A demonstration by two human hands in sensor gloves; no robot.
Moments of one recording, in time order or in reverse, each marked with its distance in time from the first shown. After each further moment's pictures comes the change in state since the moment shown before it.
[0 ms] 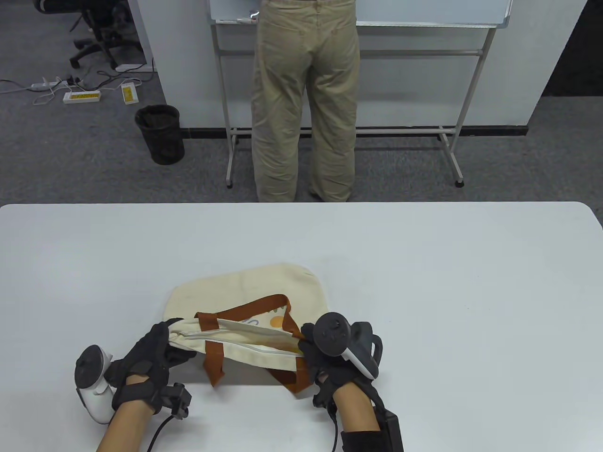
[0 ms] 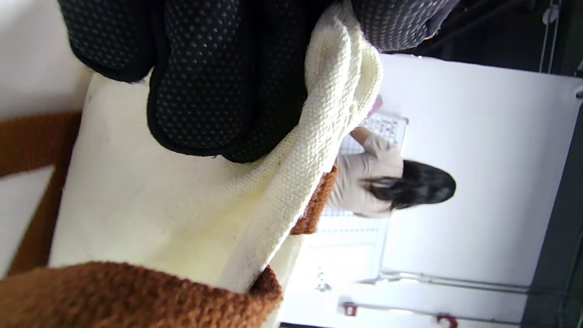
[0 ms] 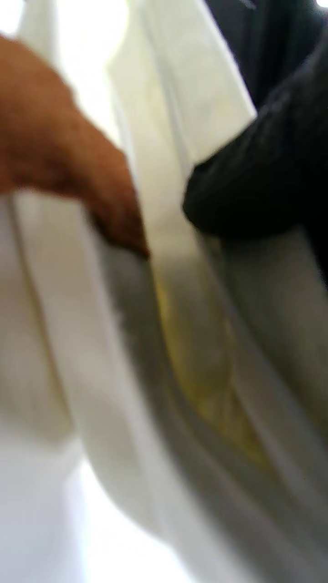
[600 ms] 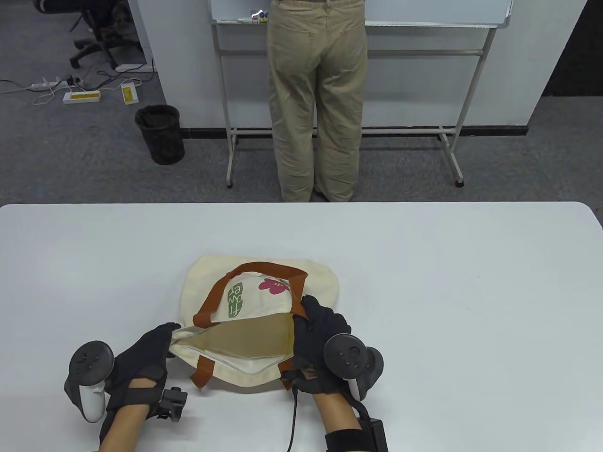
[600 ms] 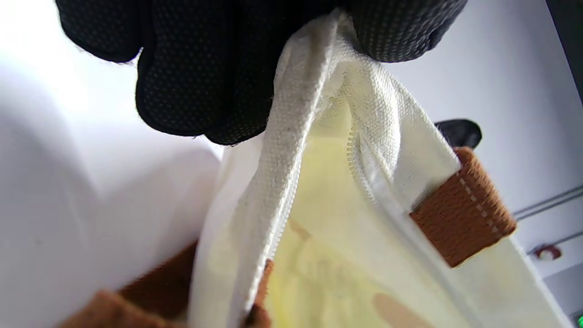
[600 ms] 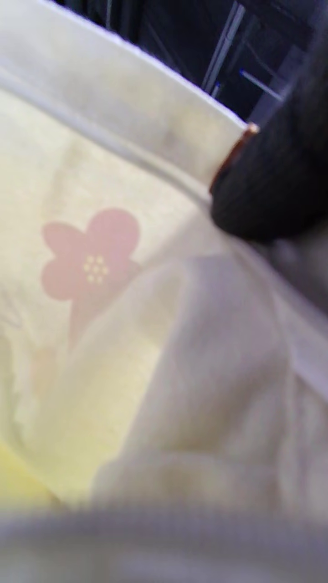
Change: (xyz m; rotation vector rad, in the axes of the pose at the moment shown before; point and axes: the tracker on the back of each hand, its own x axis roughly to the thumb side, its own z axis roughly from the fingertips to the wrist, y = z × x) left_hand 0.009 0.008 -0.001 0.108 -0.074 -0.505; right_hand 0.012 0.000 0.014 -0.494 -0.095 -0.328
